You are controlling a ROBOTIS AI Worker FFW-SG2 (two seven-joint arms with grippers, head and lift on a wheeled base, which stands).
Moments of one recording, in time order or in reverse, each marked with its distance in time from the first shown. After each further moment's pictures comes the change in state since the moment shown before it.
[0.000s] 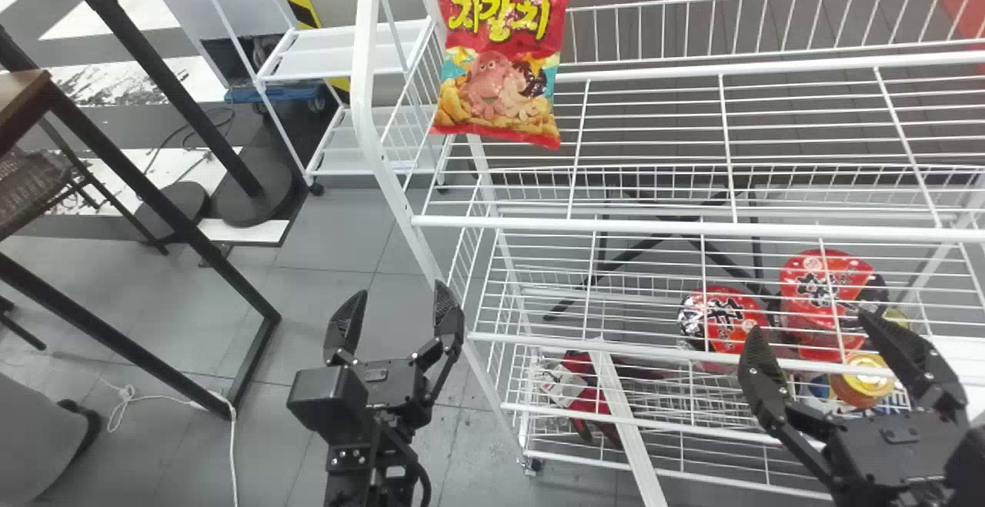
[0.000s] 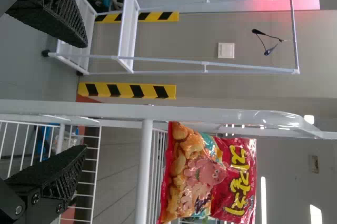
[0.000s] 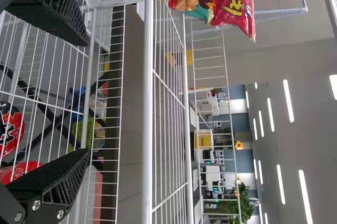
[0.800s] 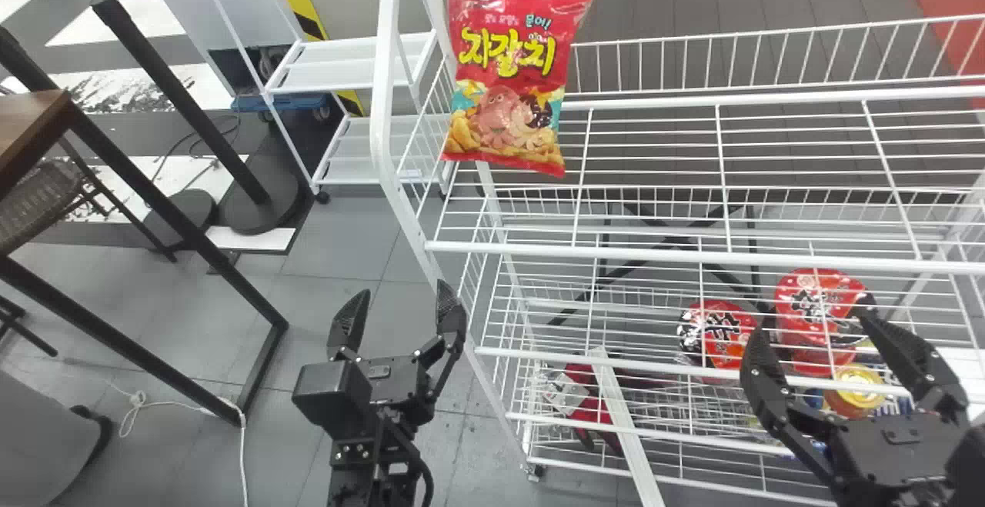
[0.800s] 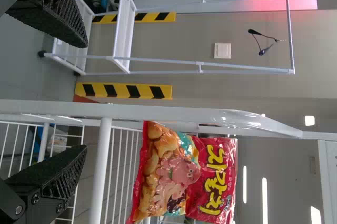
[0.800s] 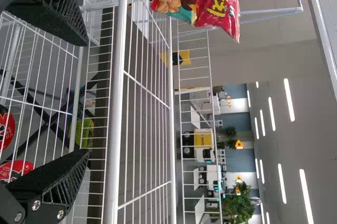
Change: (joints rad) left arm -0.017 -0.002 0.000 0.015 0.000 0.013 0.000; right arm -0.005 0.001 -0.005 0.009 -0.005 0.003 -0.001
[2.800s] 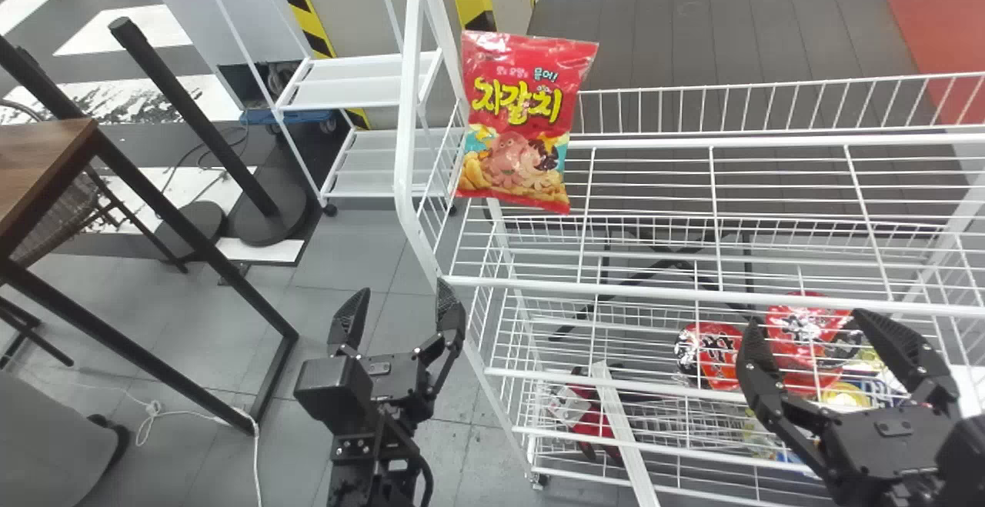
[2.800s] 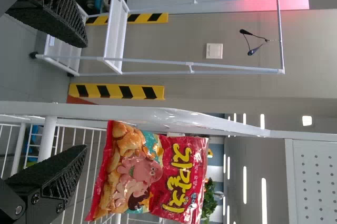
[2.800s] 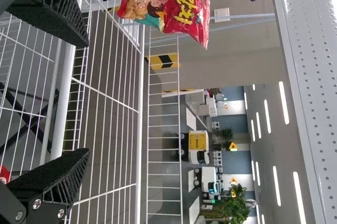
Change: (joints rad) left arm -0.011 0.002 0.001 0.004 -0.003 0.015 0.003; right arm -0.022 0.000 0.005 0.019 0.008 -0.006 0.003
